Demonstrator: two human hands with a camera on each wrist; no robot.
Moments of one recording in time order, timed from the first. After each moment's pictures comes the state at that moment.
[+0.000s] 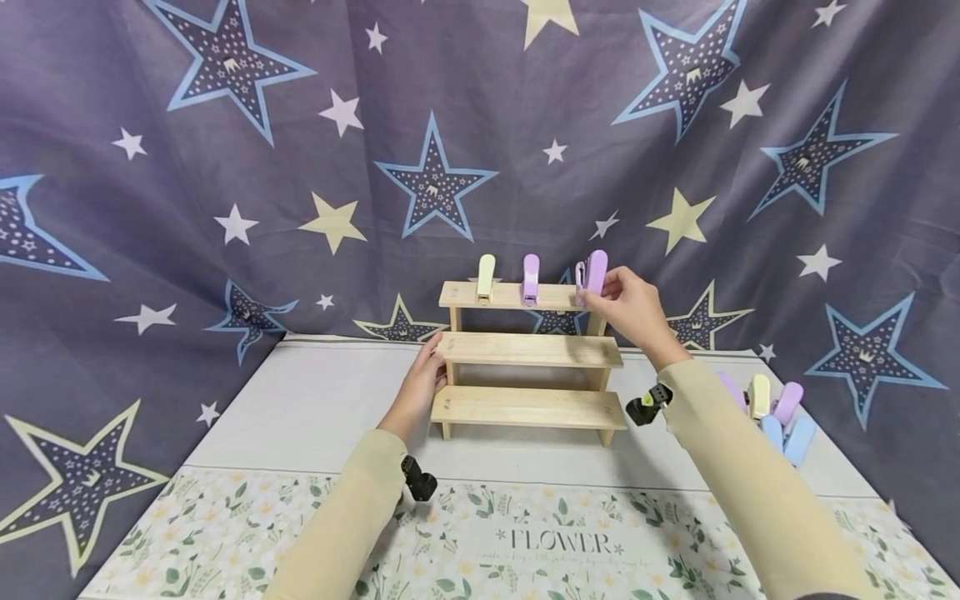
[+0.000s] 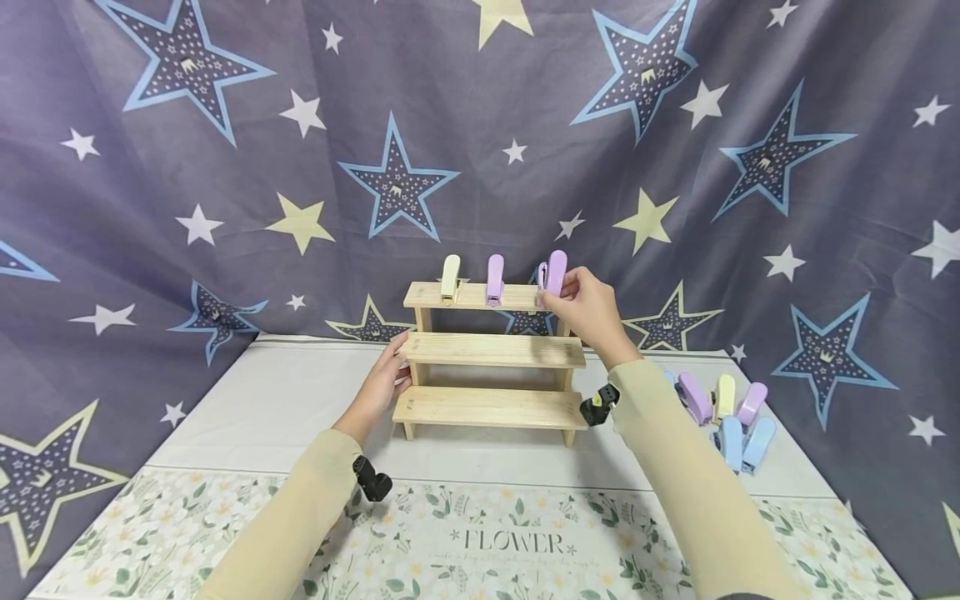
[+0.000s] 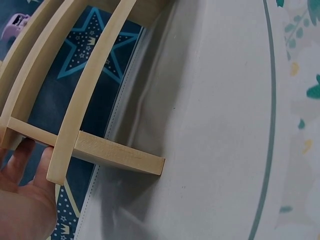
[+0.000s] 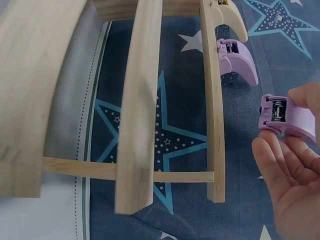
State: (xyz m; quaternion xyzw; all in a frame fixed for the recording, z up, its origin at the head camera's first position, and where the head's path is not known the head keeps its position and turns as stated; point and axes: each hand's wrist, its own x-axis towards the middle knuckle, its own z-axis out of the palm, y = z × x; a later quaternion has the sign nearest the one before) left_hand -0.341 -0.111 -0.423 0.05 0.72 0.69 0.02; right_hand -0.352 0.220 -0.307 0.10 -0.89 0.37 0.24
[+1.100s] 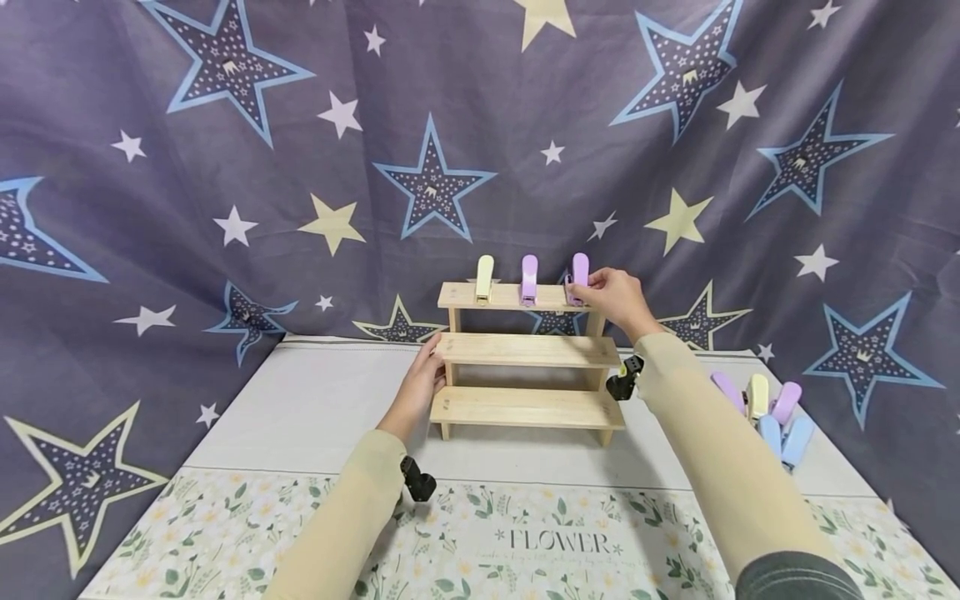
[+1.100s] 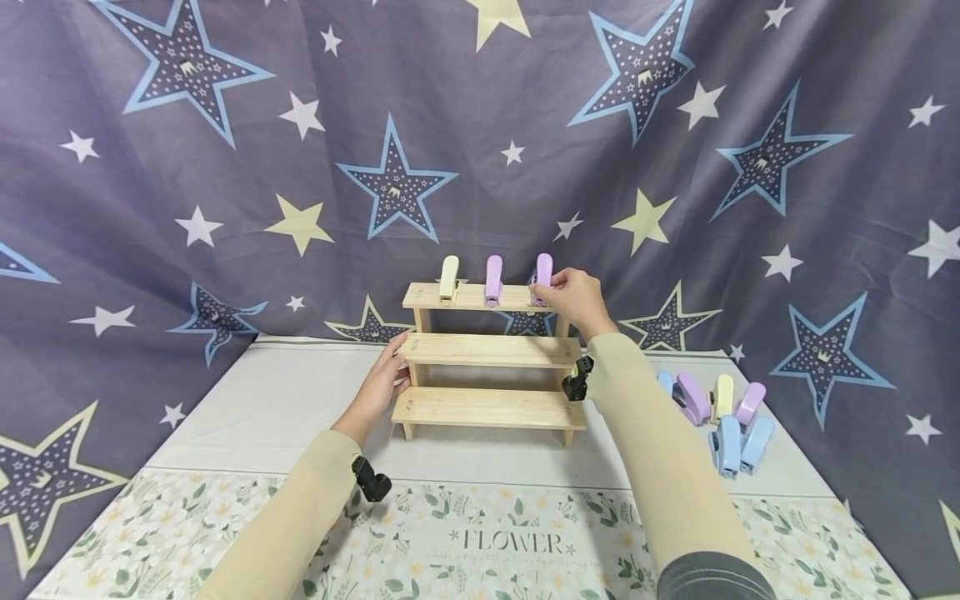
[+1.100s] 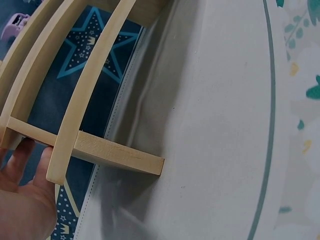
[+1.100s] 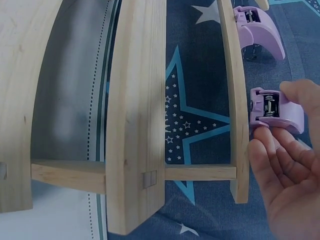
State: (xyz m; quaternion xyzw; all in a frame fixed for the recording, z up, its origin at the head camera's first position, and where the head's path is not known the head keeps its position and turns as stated) left_hand -0.332 -0.112 -0.411 0.06 0.71 0.70 0.03; right_hand -0.389 0.216 -0.305 0.05 -0.92 0.36 0.15
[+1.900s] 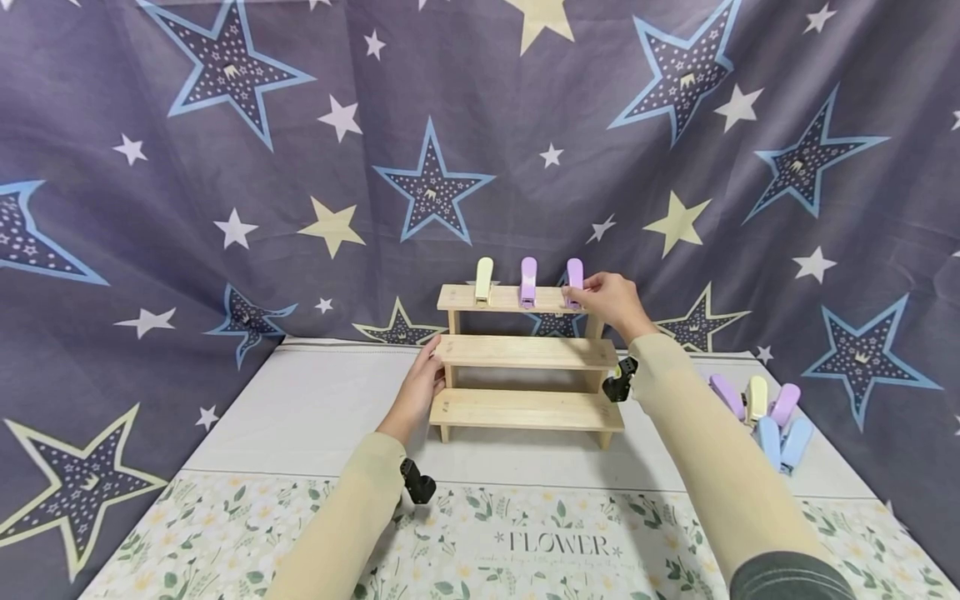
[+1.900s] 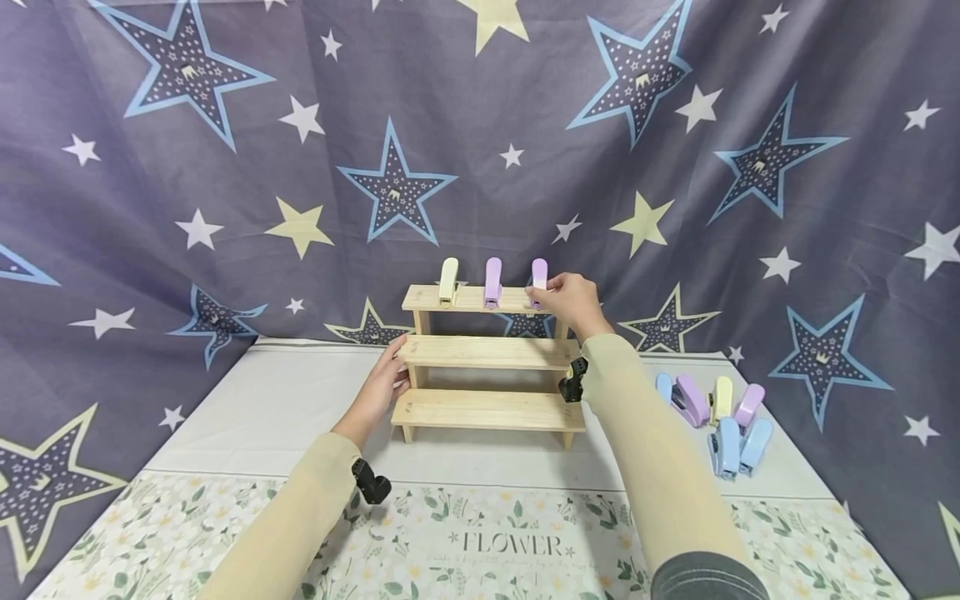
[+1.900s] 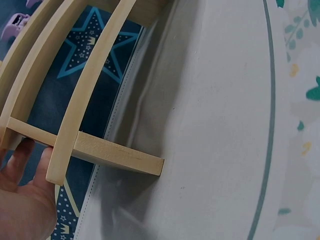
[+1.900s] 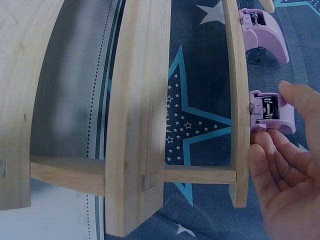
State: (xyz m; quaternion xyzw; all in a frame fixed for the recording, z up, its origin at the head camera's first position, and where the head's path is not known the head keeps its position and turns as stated) left_hand -0.340 -0.111 -0.426 0.05 0.73 0.68 0.00; right_hand -0.387 0.209 -0.304 0.02 -0.93 0.36 0.13
